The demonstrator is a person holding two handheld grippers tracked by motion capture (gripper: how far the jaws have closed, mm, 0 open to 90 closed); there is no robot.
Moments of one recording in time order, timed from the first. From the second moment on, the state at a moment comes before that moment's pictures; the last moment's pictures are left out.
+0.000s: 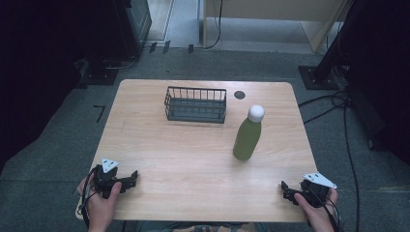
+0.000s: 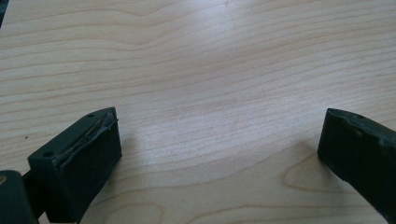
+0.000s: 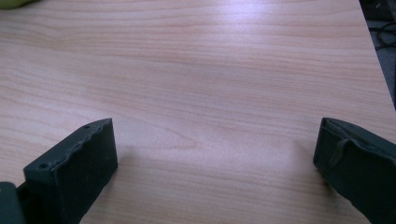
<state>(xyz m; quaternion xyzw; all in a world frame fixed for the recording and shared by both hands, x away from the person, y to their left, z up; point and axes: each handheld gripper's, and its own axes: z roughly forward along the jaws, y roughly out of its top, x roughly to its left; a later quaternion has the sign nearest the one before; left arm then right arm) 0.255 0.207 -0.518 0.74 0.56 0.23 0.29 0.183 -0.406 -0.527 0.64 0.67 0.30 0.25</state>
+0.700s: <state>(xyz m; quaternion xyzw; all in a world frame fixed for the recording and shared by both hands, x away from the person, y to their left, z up) 0.255 0.207 -0.519 0.74 0.56 0.23 0.29 0.213 -0.367 -0.484 0.58 0.68 0.37 0.26</state>
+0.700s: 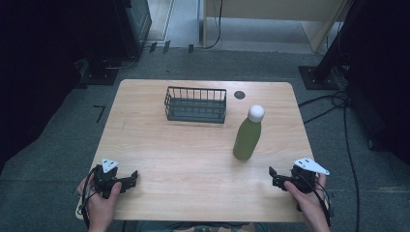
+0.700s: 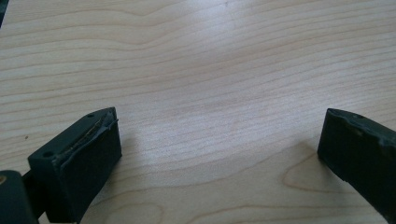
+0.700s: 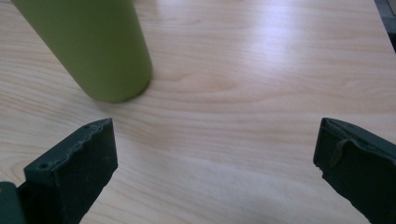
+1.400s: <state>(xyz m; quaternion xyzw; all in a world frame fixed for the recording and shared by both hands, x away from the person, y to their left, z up) 0.255 0.207 -0.519 0.74 0.56 0.23 0.29 0.239 -0.328 -0.460 0.54 0.69 0.40 0.26</state>
